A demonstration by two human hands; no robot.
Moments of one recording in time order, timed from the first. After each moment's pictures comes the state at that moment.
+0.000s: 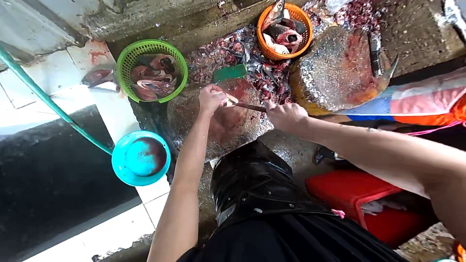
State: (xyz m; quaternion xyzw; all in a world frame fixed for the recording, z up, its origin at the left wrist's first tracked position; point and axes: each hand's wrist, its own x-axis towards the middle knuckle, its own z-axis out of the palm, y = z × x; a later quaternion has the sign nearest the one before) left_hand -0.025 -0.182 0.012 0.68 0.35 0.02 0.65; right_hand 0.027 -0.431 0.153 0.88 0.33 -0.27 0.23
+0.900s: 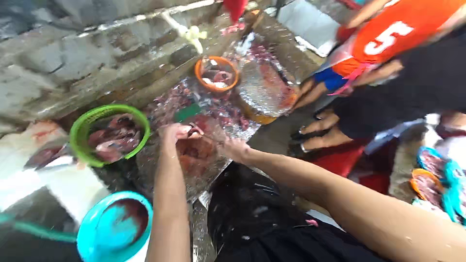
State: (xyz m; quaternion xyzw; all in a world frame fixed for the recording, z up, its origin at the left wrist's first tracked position) left_hand 0.006 -0.163 0.041 0.64 0.45 -0.07 0.62; right_hand -0.024 -0.422 0.103 0.93 0.18 -0.33 0.03
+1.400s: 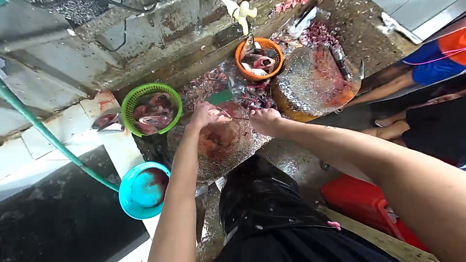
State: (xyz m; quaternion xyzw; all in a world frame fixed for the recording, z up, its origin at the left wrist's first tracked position) left_hand 0.009 -0.137 0.018 0.95 0.02 -0.04 0.30; right_hand 0.037 -0.396 0.160 0.89 0.29 -0.28 0.21
